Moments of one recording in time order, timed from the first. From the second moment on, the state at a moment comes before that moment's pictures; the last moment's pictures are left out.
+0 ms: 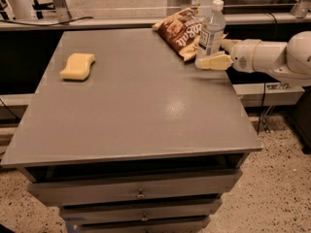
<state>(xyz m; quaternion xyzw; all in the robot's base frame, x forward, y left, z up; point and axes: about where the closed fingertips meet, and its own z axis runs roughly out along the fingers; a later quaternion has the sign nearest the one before) 0.730 -0.188 0.871 -0.34 0.73 0.21 0.56</state>
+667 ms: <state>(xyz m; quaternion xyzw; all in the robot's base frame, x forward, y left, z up) 0.677 -0.221 0.869 -0.34 0.74 0.21 0.55</state>
